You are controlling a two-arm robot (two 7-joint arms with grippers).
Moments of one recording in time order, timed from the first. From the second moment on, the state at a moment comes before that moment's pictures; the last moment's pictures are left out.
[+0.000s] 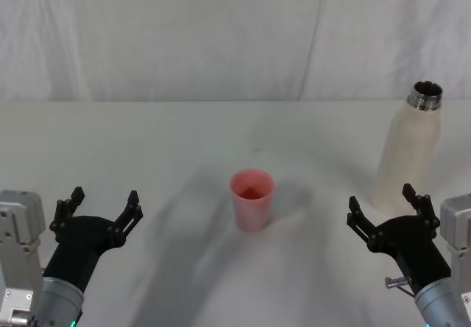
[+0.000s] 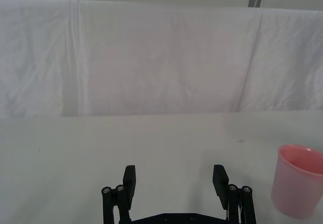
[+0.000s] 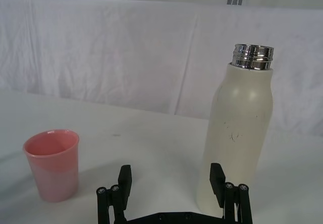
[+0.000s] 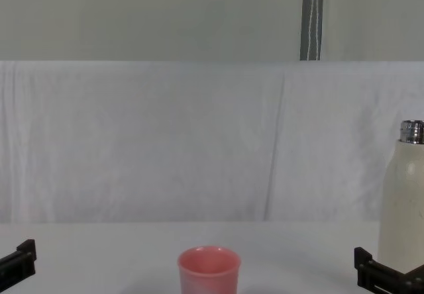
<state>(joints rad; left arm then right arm) 0.27 0.24 0.04 -1.85 -0.25 -0.02 -0.02 -0.17 0.19 -0.26 -1.77 0.07 -0.06 -0.03</state>
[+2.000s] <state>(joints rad) 0.27 0.24 0.04 -1.85 -0.25 -0.02 -0.02 -0.07 0.10 -0.10 -1.63 0.09 -0.12 0.09</state>
